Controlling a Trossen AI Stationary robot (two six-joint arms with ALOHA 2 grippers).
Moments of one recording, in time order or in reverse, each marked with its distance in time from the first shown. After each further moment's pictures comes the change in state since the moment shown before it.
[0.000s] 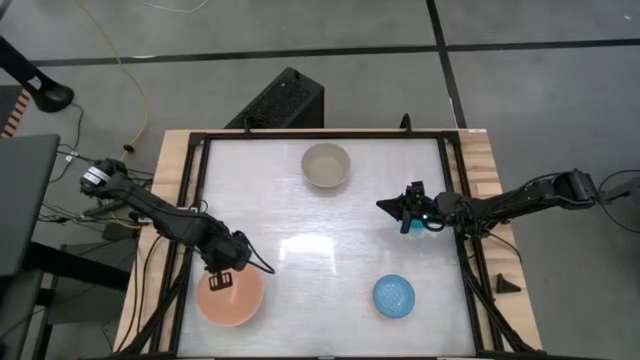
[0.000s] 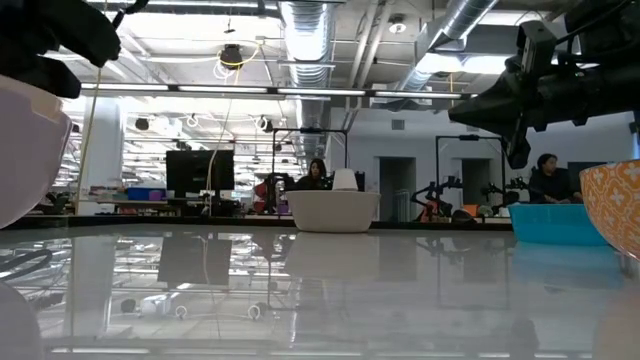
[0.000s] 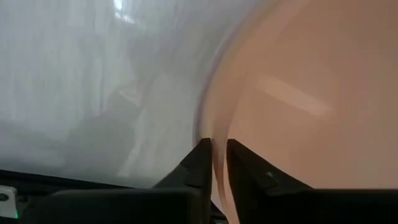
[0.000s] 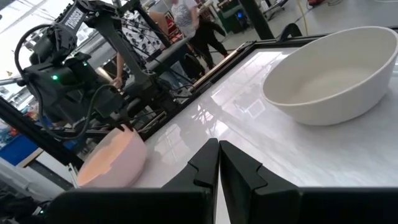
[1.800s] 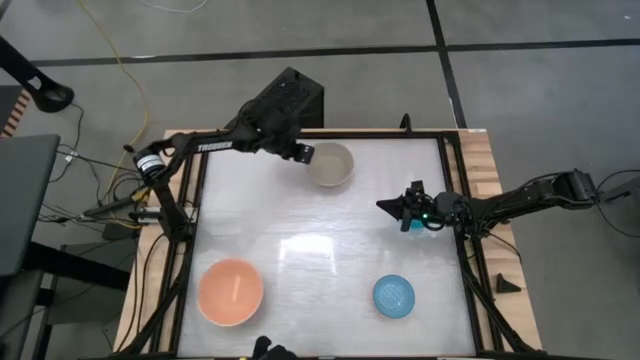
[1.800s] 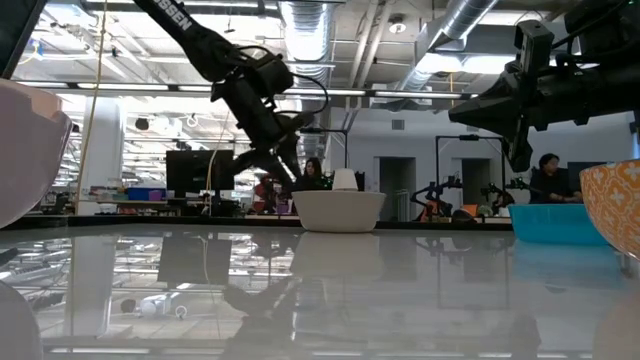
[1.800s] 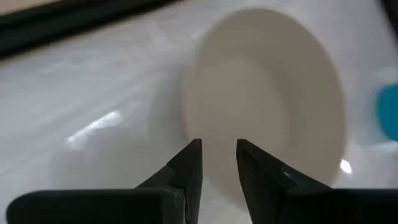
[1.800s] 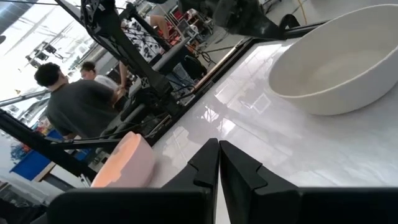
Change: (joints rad) left arm 1.093 0.501 0.279 0.828 -0.004 0.233; right arm 0.000 0.000 0.000 -0.001 0.002 0.097
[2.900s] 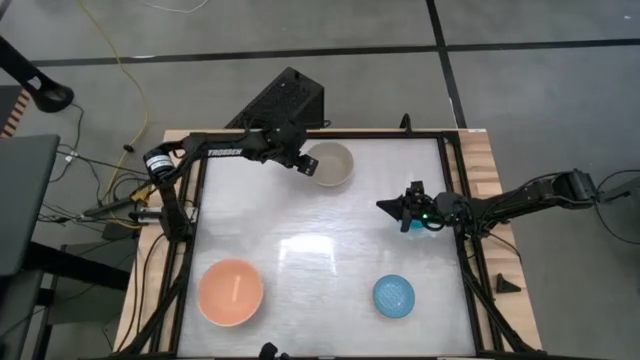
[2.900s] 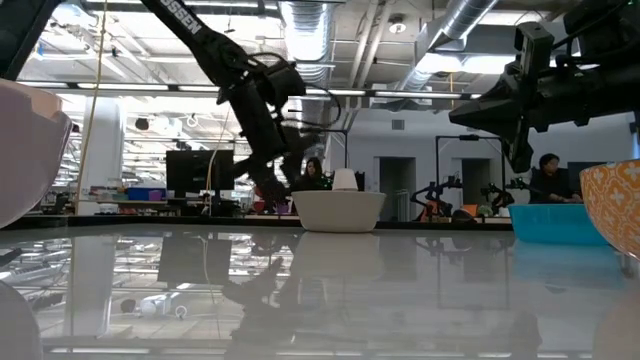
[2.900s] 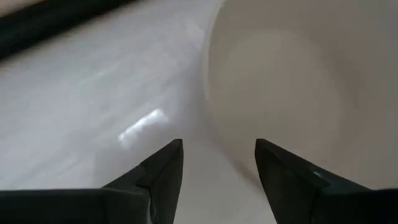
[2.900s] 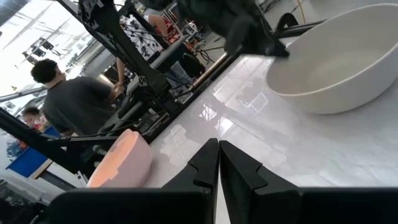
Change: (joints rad) left arm -0.087 0.066 0.003 -0.033 -0.176 0.061; right arm 0.009 0.000 0.000 -0.009 -0.002 -0.010
